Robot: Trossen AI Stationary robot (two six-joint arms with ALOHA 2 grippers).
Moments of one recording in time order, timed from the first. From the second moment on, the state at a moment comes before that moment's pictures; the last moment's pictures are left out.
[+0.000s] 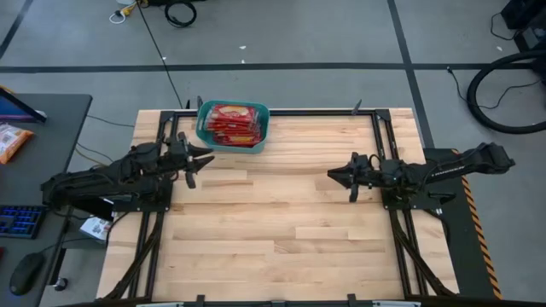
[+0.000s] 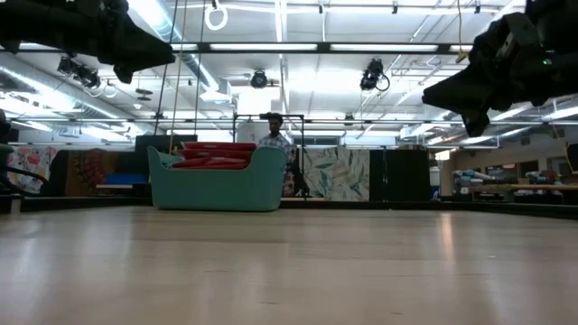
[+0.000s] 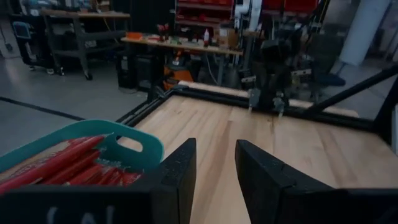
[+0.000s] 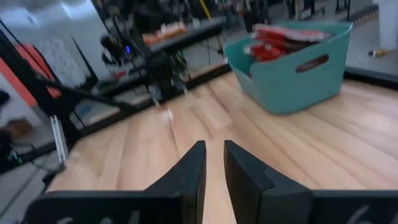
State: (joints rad) left arm 0.22 0.37 0.33 -0.02 -0.10 -0.09; right arm 0.08 0.59 0.07 0.43 0.27 0.38
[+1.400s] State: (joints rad) left arm 0.00 0.02 0.01 0.28 -0.21 -0.15; right arm 0.02 0.41 0.01 0.39 0.32 0.24
